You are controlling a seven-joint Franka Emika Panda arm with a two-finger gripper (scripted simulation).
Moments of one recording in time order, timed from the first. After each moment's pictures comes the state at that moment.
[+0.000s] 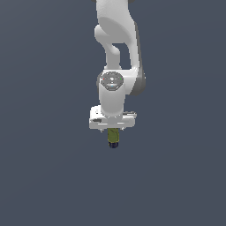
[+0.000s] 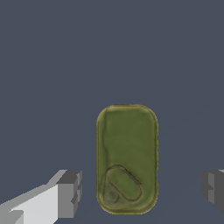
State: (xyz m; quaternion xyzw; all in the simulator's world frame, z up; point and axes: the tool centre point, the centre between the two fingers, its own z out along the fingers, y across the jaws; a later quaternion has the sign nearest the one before) arm 0.017 -0.005 0.118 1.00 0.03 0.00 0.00
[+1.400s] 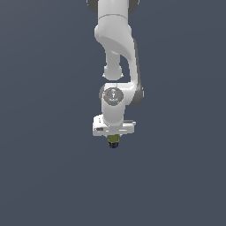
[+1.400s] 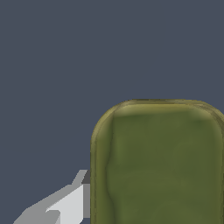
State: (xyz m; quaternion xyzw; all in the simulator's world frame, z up) arm 0.019 0.001 0.059 1.00 0.04 0.00 0.00
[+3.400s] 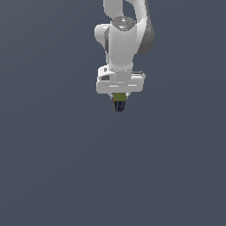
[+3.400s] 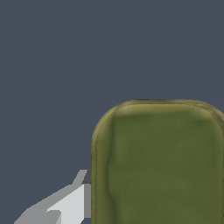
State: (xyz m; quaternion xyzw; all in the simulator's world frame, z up) arm -0.097 0.029 0.228 1.00 0.04 0.00 0.00
